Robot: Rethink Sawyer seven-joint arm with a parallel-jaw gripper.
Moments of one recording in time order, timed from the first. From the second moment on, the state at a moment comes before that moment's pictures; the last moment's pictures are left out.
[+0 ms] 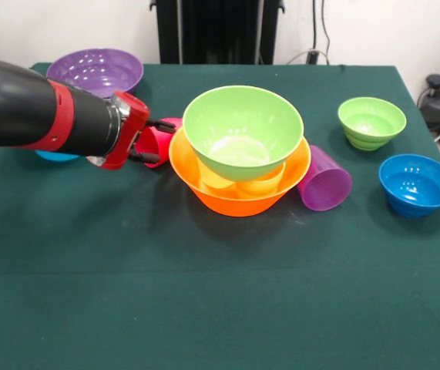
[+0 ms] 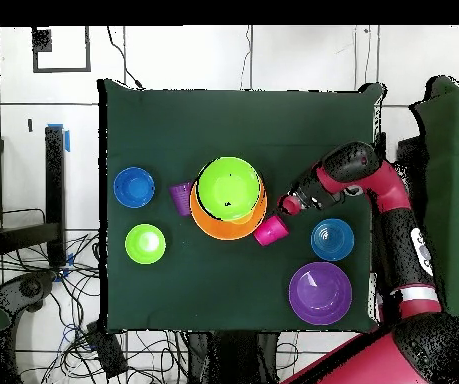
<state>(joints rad) -1.01 0.02 0.88 1.07 -0.53 1.66 0.90</state>
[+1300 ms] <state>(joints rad) -1.01 -0.03 0.84 1.08 -0.51 1.65 0.90</state>
